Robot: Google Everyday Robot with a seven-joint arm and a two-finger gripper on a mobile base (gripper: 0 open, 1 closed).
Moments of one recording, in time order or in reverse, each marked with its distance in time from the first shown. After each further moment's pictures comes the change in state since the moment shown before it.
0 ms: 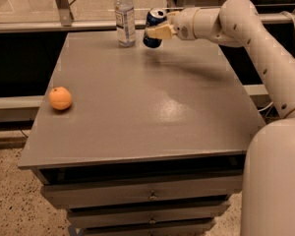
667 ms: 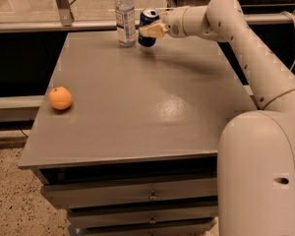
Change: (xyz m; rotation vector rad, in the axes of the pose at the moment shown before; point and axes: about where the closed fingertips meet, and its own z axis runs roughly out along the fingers) arm 0.006 -0.011 0.039 -0.001 0.038 0.012
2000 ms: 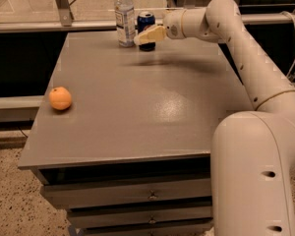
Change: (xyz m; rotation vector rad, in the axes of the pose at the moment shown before) arm 0.000 0.011 0.012 -0.075 -0.026 0.061
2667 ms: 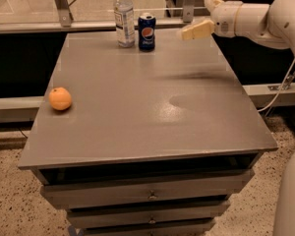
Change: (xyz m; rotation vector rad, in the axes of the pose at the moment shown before) arm -0.016 -0.018 -0.156 0.106 -0.090 -0.083
